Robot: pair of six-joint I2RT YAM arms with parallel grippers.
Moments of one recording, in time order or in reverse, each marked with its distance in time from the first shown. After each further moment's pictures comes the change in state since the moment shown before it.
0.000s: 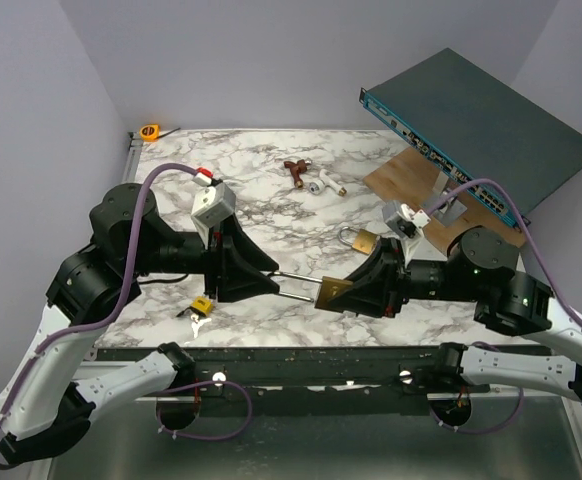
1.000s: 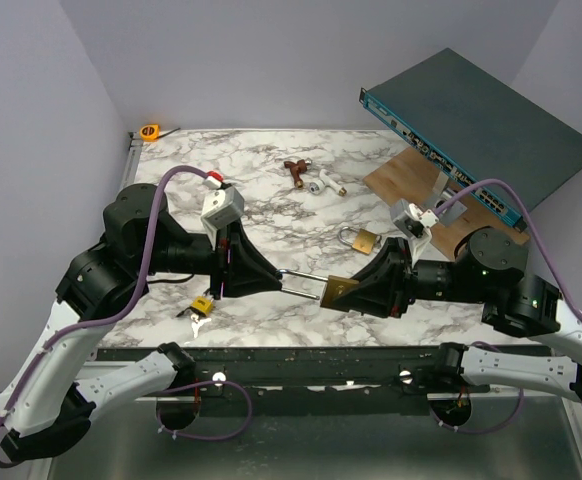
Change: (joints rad) left arm 0.000 -0.004 -0.051 -0.010 0.028 0.026; right arm 0.000 -0.027 0.021 -0.053 0.023 -0.003
